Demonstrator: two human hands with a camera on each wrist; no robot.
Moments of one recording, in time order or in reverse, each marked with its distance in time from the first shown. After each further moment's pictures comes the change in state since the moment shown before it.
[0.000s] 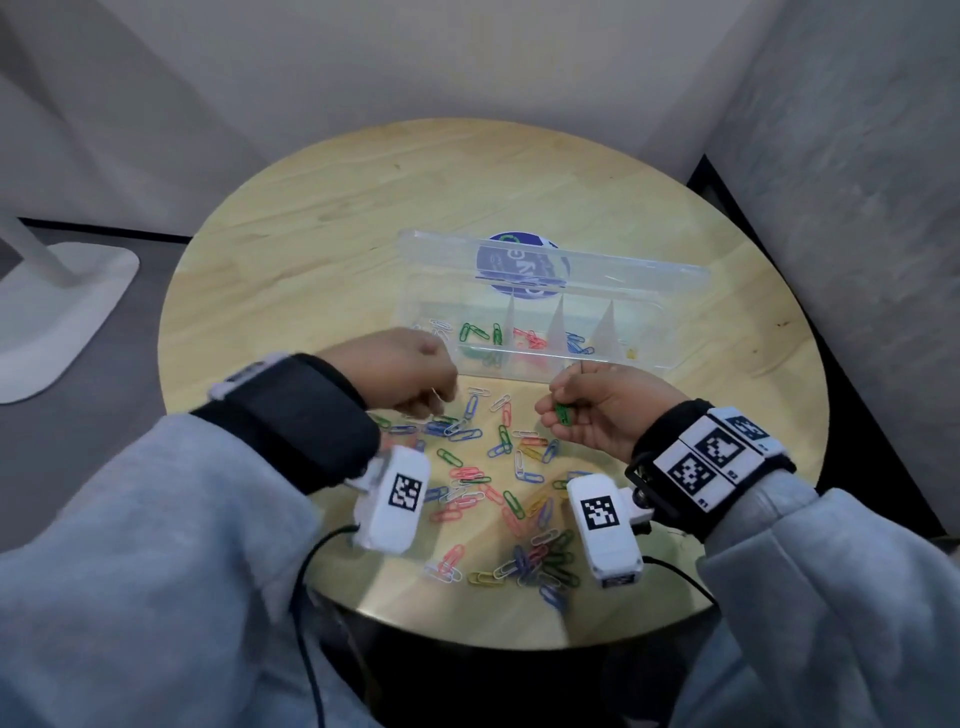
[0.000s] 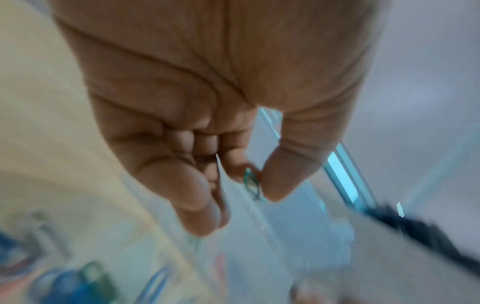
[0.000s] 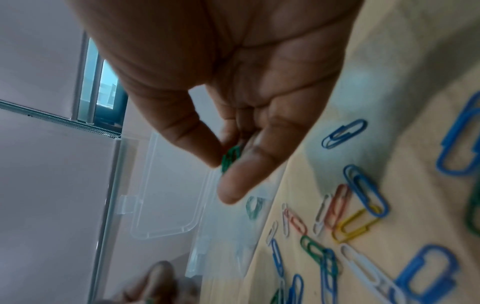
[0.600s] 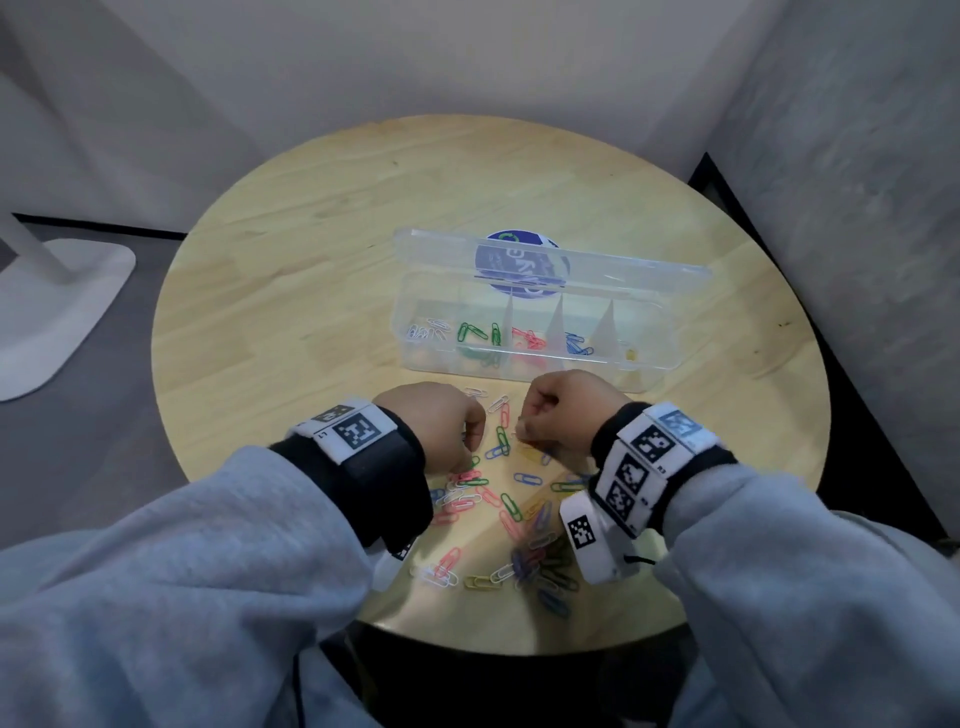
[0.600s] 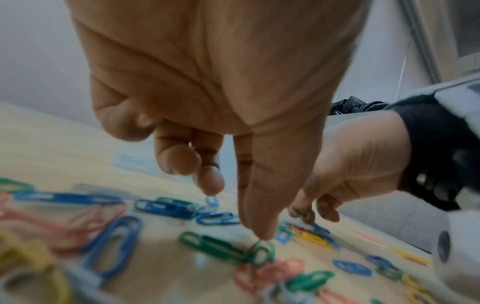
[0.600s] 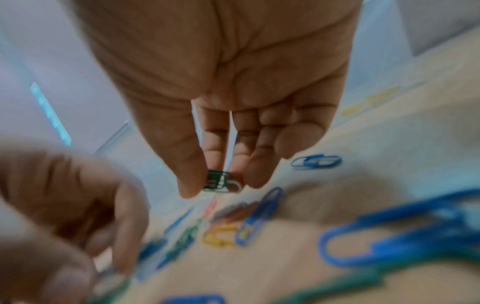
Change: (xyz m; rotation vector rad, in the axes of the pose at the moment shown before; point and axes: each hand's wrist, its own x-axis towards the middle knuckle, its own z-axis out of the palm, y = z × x) left_hand 0.018 -0.017 0.044 0.908 0.000 0.137; right_hand 0.020 0.010 0.016 -1.118 0.106 -0.194
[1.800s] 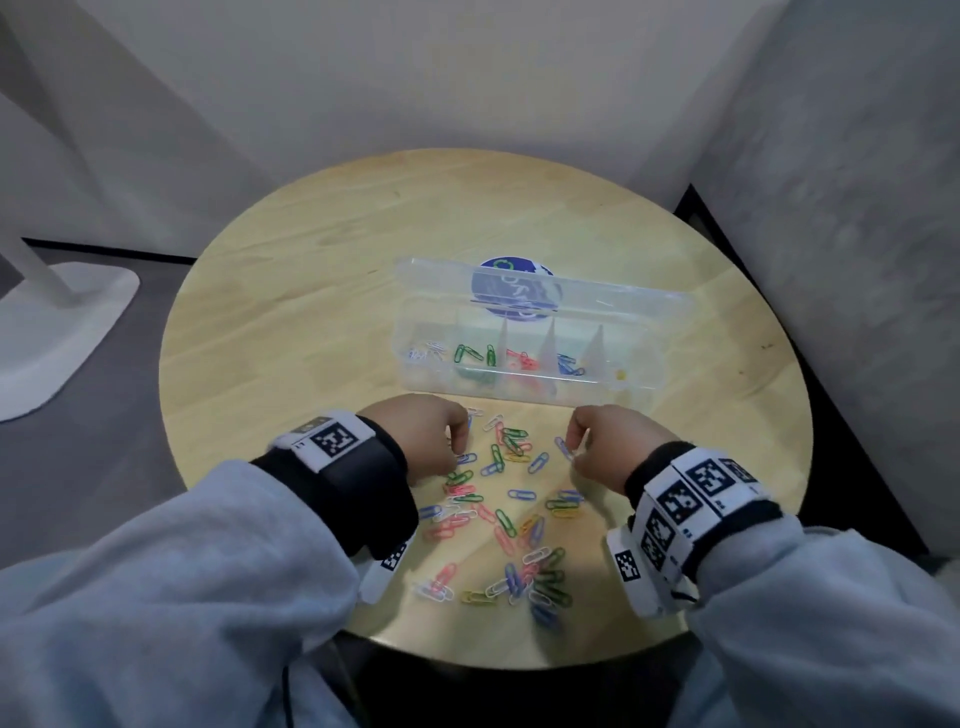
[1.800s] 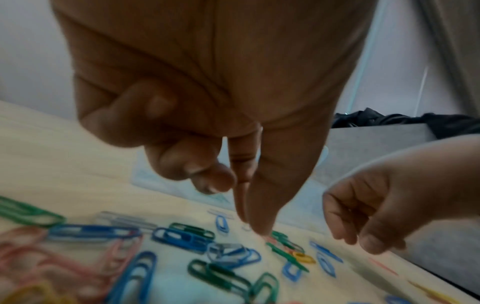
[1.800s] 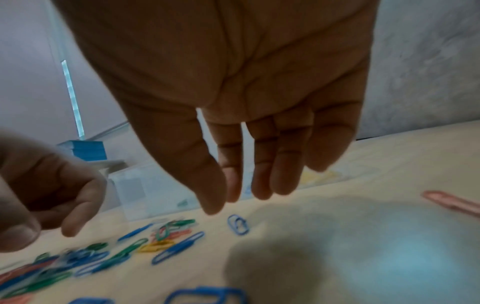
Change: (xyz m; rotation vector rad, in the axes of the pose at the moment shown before) left_hand -0.013 -0.004 -0.013 -0.187 -0.014 -0.085; right_hand -0.029 0.017 -0.019 -0.337 -0.008 0.134
